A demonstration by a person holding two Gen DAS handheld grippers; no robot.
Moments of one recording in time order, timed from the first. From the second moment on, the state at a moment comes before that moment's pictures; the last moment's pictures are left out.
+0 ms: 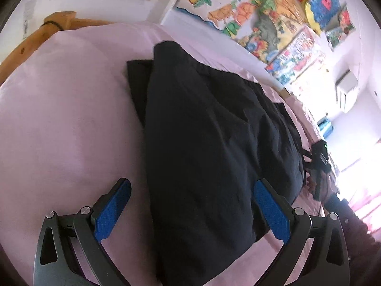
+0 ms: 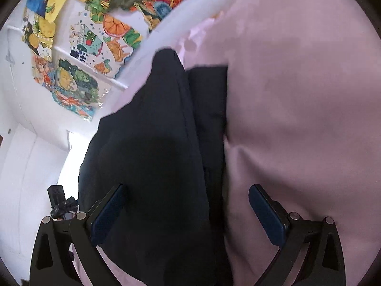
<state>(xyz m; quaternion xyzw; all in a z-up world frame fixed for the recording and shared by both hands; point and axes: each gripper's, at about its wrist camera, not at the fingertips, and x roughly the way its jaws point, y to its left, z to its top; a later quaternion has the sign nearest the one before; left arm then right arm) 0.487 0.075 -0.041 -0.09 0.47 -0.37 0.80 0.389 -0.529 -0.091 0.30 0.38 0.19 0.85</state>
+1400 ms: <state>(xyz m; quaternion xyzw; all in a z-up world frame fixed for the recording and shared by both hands) 0.533 0.053 -0.078 -0.11 0.55 -0.41 0.72 0.411 -0.492 -0.111 0.32 0.43 0.21 0.82</state>
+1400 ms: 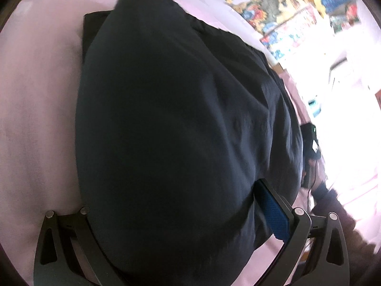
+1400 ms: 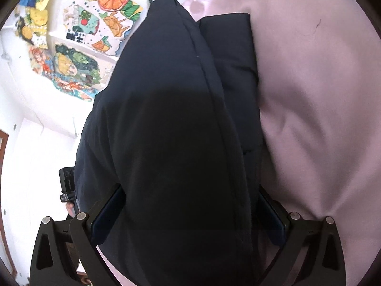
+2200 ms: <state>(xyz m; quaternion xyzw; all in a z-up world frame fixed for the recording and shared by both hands) 0.506 0.052 -0.065 -0.20 0.55 -0.28 0.77 0.381 -0.480 -0.087 0.32 0.39 0.16 0.85</state>
